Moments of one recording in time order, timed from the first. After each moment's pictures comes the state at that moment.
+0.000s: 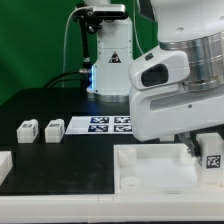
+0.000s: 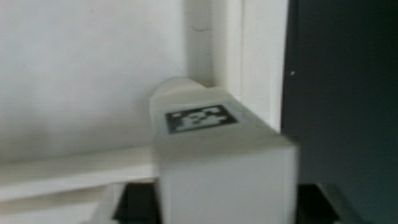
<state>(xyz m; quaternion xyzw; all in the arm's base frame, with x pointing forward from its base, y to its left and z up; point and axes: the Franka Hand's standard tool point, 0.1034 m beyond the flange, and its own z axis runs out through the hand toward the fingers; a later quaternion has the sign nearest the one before) 0.628 0.113 0.079 -0.99 0.03 0.03 0.11</state>
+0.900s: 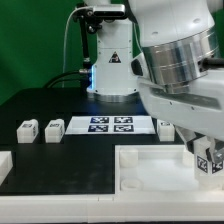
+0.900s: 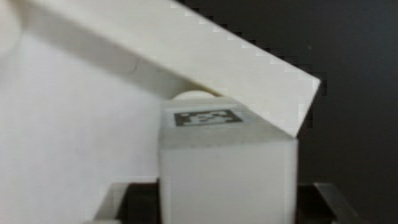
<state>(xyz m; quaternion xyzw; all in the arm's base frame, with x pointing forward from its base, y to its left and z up) 0.633 0.101 0.076 -0.80 0.58 0.08 0.12</state>
